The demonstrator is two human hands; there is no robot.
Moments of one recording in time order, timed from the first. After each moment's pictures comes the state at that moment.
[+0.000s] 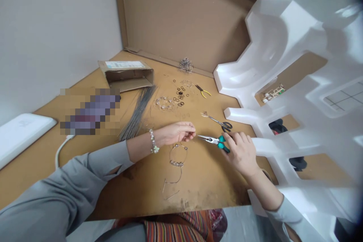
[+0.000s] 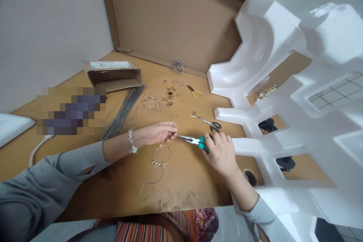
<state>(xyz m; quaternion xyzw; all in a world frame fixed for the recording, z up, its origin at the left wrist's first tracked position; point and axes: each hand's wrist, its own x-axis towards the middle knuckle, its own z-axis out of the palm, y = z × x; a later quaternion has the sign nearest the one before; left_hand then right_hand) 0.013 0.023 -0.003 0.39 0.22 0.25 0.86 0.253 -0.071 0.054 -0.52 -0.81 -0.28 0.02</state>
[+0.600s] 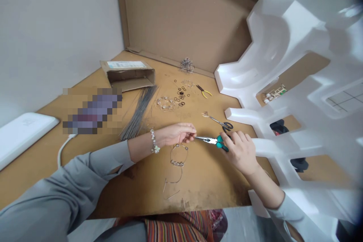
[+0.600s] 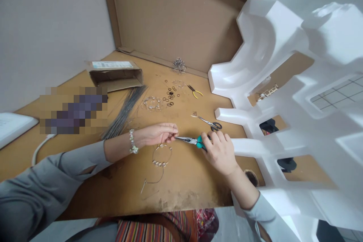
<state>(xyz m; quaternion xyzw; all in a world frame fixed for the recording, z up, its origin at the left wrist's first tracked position) 0.012 0.024 -0.006 0.38 0.22 0.22 0.87 0.250 -0.065 0.056 -0.48 -0.82 -0.31 0.02</state>
